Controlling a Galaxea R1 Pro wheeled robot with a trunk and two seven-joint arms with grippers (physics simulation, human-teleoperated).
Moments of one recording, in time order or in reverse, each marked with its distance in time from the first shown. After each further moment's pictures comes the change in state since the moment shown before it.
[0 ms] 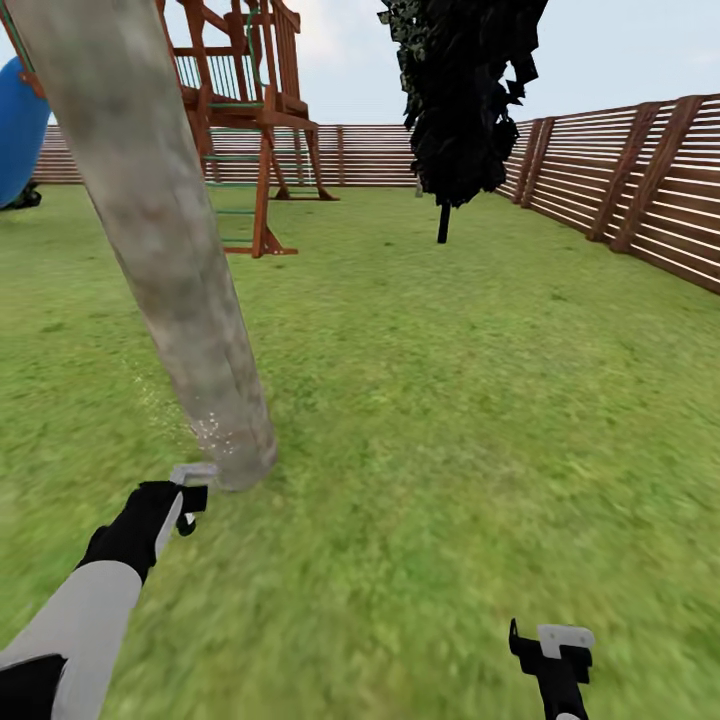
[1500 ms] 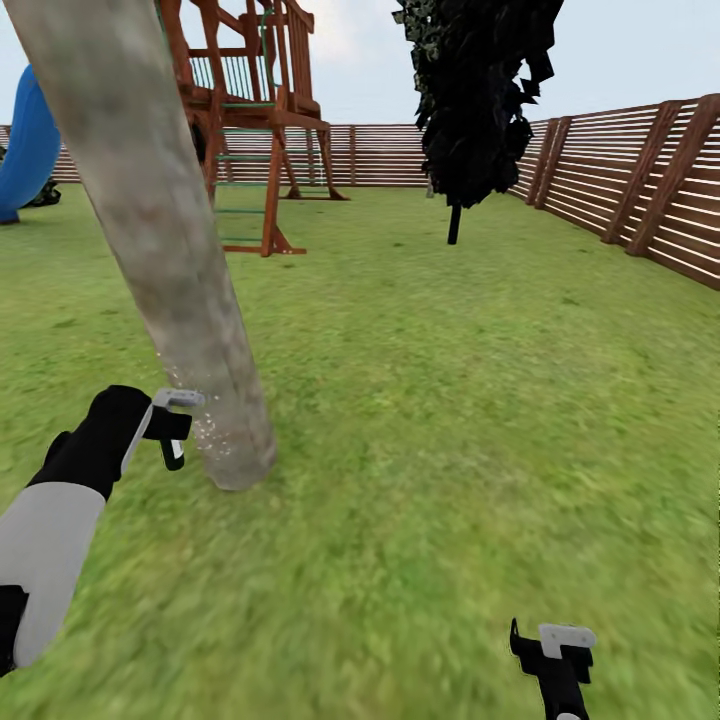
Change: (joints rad) left arm -0.228 0.156 -0.247 -0.169 0.003 0.365 -0.268; right arm 0.000 -0.002 0.000 -0.002 0.000 0.001 0.001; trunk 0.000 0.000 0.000
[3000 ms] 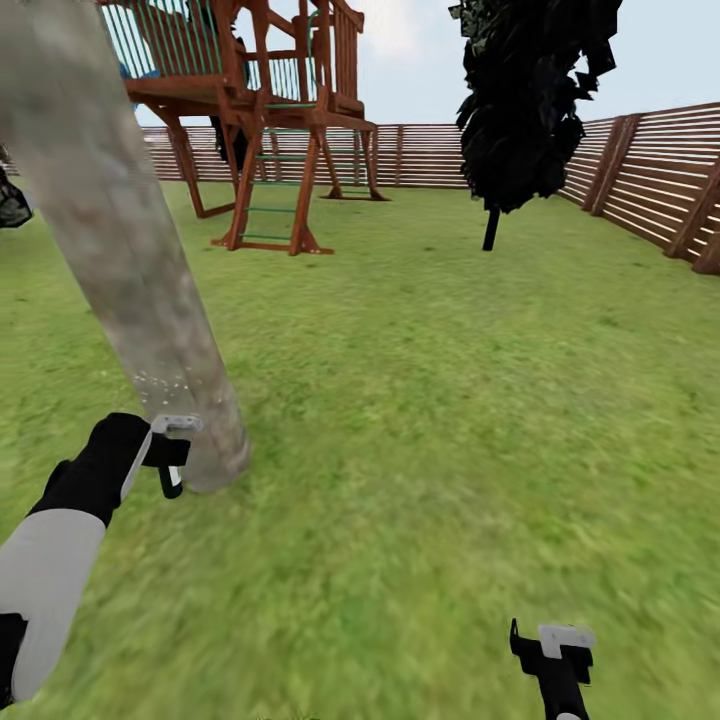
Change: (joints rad) left arm 0.087 -0.013 0.064 0.008 -0.006 -0.013 0.016; right arm 0.000 0.000 0.001 0.001 0.000 0.000 -0.001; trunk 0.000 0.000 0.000
